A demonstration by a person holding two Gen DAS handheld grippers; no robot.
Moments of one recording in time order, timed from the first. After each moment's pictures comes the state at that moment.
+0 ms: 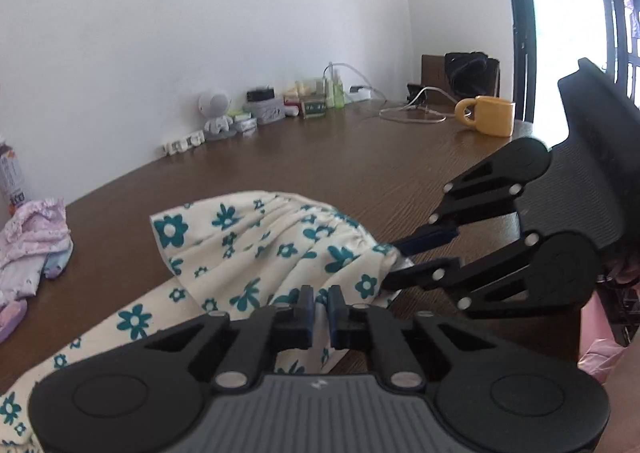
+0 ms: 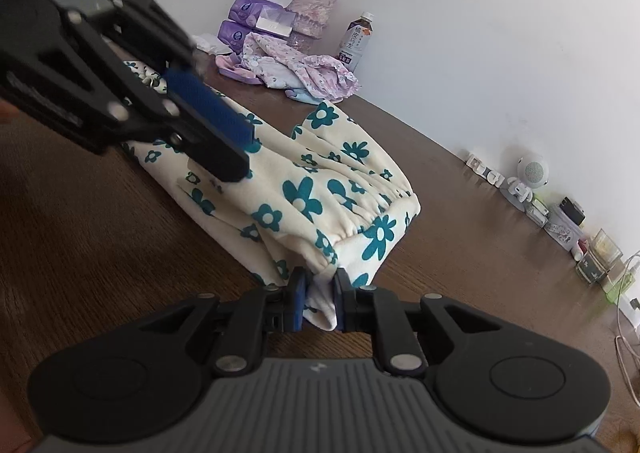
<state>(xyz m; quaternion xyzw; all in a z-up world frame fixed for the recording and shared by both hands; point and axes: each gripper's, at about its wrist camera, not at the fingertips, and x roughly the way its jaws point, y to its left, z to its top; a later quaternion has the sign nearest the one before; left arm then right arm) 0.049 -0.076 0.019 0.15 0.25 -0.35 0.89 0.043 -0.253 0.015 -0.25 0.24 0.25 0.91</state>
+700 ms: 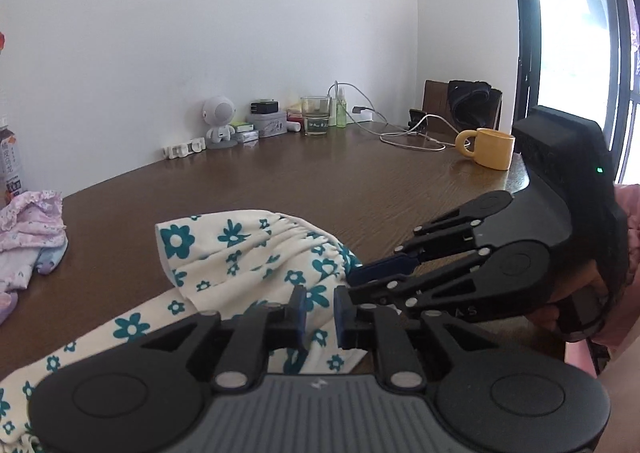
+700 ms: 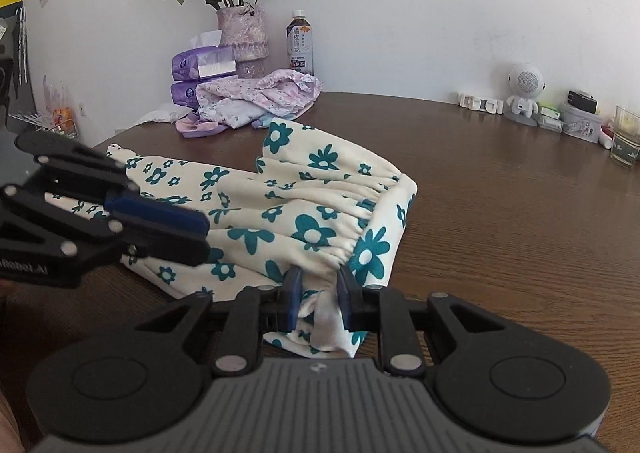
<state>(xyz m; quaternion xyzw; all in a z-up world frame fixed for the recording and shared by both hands) 0.062 -0.066 0.030 0.11 0.25 -0.36 0.89 0.086 -0.265 0.021 -0.05 0.29 0.25 0.92</state>
